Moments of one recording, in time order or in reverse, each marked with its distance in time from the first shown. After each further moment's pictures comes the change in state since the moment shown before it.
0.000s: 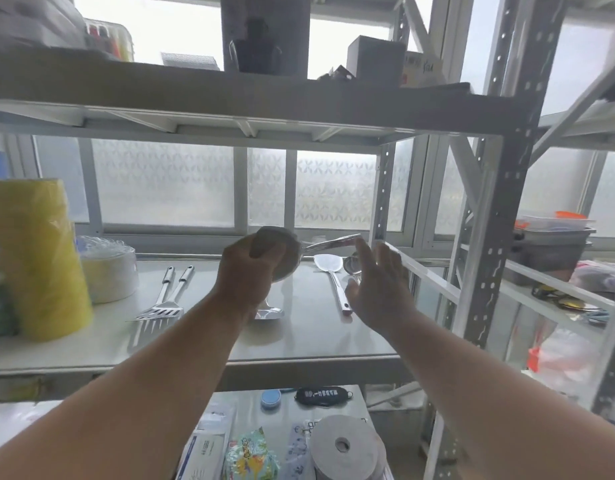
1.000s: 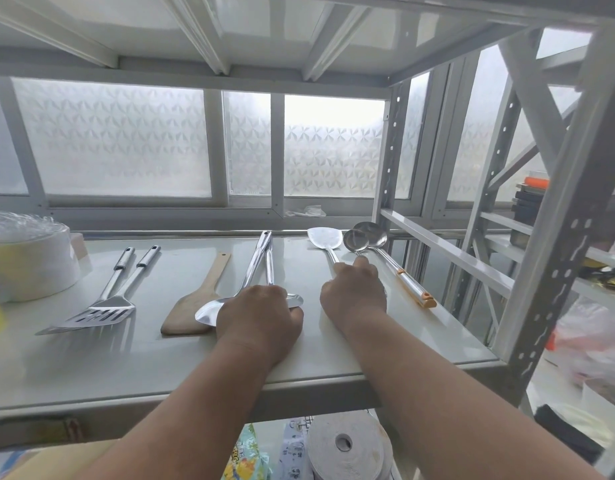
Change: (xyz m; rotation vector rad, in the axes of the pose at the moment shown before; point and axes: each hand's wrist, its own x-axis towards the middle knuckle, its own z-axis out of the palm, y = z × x) left_hand 0.022 -0.127 0.041 1.344 -0.273 0.008; right_hand 0.040 0.001 0.120 -0.007 -0.297 0.292
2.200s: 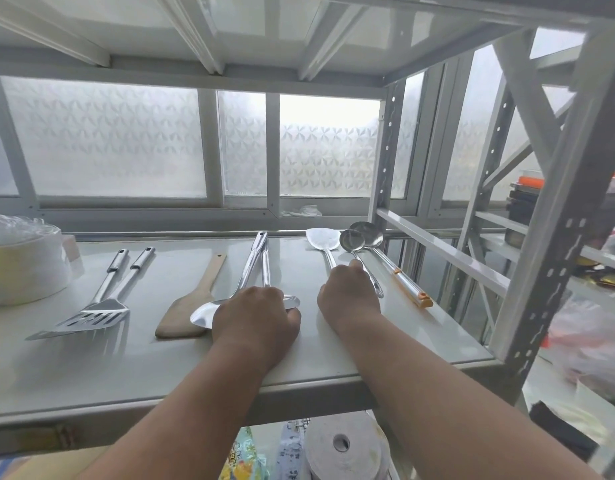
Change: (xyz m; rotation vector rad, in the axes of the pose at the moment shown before) left_hand -0.003 0.003 -0.004 -0.009 0.022 -0.003; right_hand 0.005 -0.003 0.005 -0.007 -0.006 0.012
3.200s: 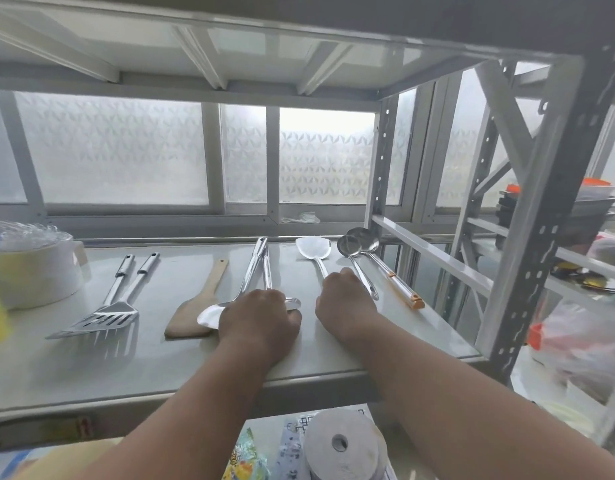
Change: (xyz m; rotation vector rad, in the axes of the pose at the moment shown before) left_hand 0.001 -0.002 0.002 0.024 -0.037 0.045; right_hand -0.020 -0.005 -0.017 -0.031 -0.119 -0.101
